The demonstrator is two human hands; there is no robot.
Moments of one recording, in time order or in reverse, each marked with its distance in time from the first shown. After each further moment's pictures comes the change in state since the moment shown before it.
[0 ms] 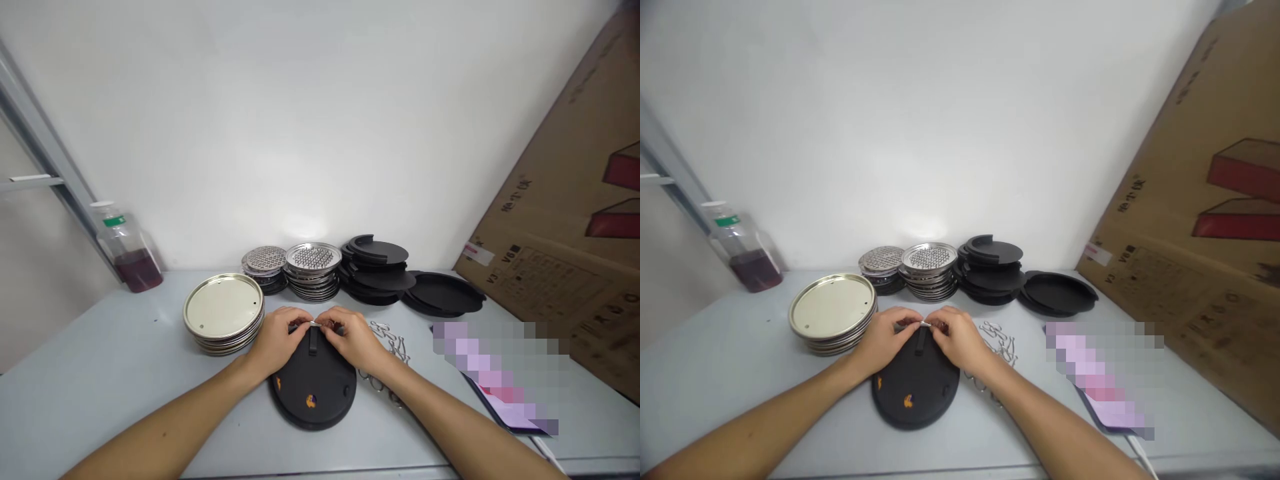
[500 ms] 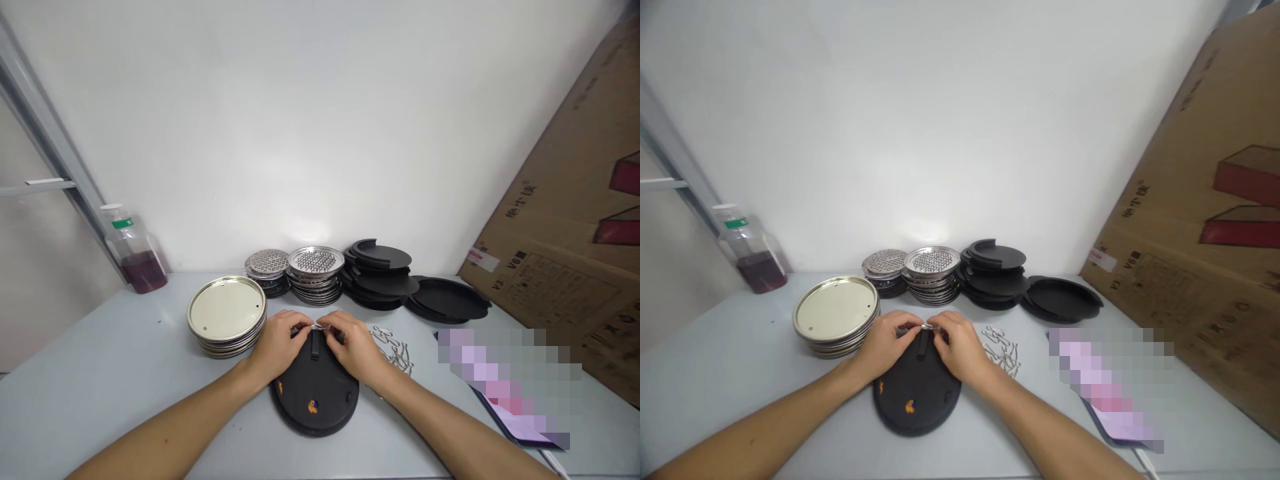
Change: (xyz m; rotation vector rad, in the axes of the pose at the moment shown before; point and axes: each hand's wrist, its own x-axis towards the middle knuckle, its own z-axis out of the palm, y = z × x) left_hand -0.002 0.002 -0.001 0.077 0.032 0.032; right_hand -0.004 0.000 0.007 -0.058 0.055 -0.074
